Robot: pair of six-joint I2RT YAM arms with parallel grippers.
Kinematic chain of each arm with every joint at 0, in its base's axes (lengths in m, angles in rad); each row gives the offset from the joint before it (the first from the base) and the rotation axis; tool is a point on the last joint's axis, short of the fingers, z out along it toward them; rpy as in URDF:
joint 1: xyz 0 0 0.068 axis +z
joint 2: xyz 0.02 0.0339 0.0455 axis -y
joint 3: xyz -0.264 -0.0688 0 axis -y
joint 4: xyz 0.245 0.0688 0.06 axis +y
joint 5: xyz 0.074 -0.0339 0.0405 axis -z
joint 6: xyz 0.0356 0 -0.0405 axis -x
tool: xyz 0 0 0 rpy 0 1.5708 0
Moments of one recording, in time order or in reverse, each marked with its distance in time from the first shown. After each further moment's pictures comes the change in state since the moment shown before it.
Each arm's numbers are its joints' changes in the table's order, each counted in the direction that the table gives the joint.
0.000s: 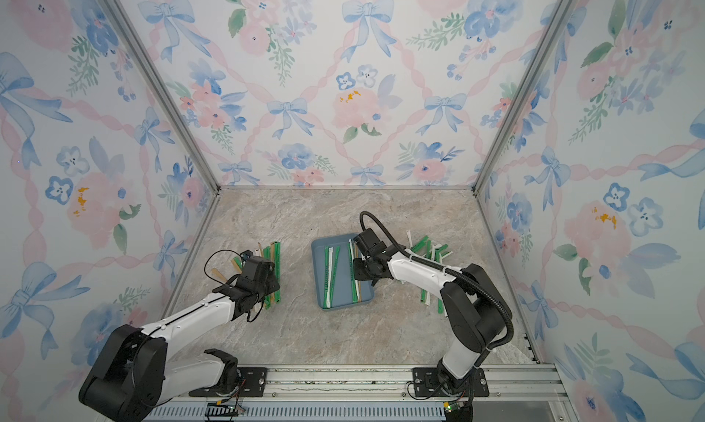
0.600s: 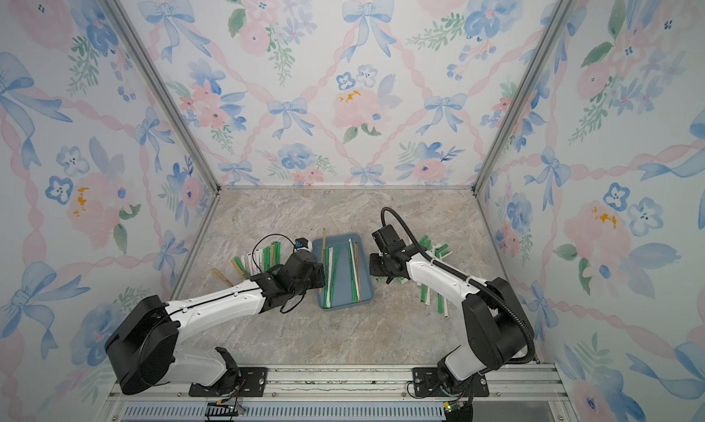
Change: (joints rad) left arm -0.400 -0.223 0.272 -0.057 0.072 0.060; right arm -0.121 0.134 -0.081 0.030 0.020 0.003
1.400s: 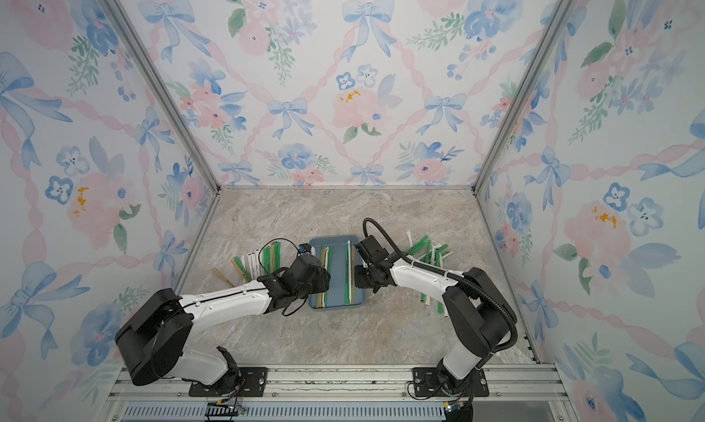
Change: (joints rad) left arm -0.005 -0.026 -0.028 -0.019 0.007 -0.002; right arm 0.152 -0.108 -0.002 -0.064 -0.084 -0.077
